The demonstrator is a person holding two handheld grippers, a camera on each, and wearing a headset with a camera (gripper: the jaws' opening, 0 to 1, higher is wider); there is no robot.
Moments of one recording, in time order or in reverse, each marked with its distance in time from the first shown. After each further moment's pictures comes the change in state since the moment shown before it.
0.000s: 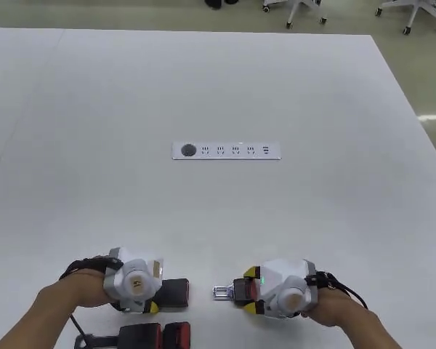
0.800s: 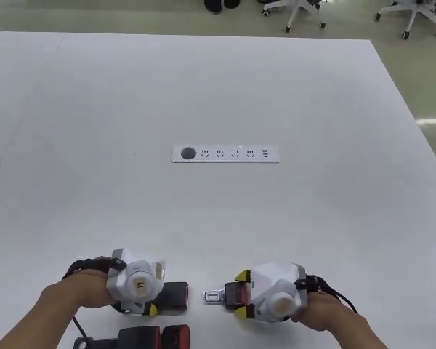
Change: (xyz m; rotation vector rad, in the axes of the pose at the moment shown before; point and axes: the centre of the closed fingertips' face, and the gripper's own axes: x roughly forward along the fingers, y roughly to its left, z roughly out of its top) left arm -0.005 -0.003 0.006 0.008 0.033 -0.007; right arm 0.011 0.004 0.014 -0.004 -0.015 0.005
